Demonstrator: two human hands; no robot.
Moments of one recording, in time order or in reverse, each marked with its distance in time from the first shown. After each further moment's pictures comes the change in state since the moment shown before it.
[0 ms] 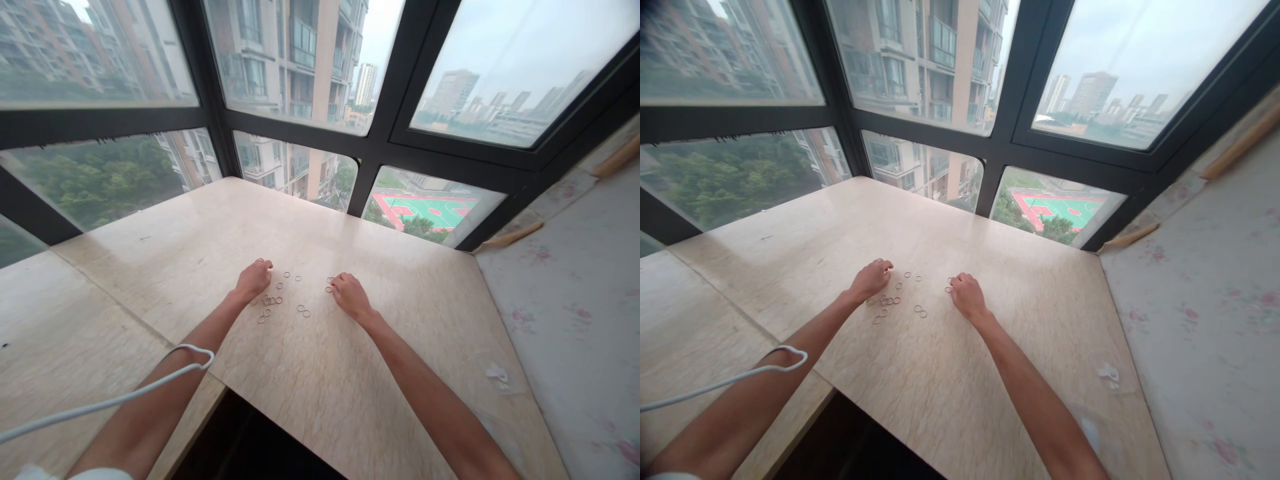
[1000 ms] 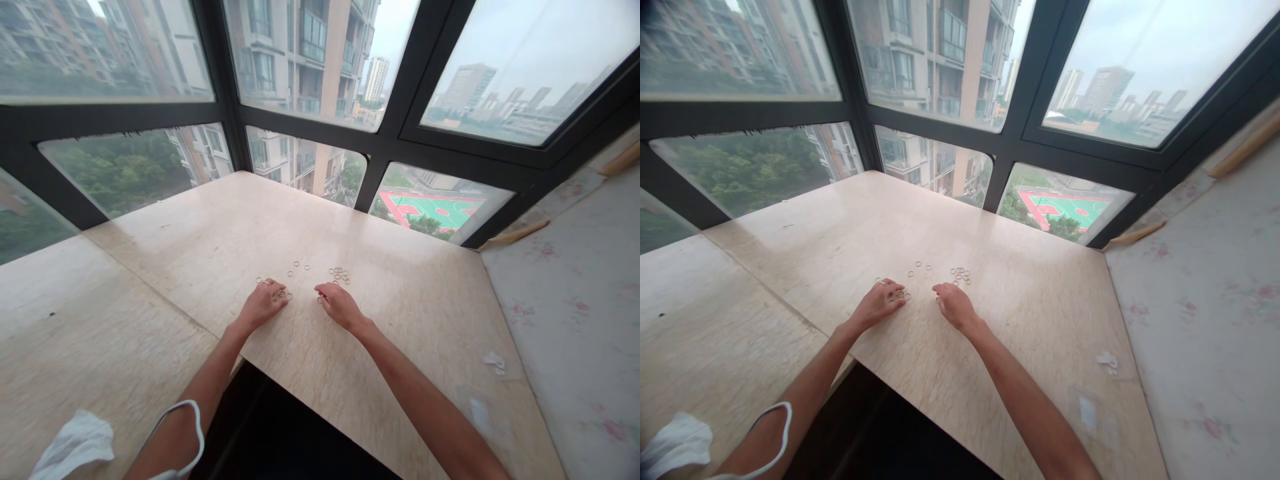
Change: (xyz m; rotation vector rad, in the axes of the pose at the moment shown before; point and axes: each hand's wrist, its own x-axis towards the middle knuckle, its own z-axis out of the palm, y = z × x) left_hand -0.102 0.008 0.012 -0.351 0.062 0.105; right_hand -0.033 -0.055 0.017 0.200 -0.058 -0.159
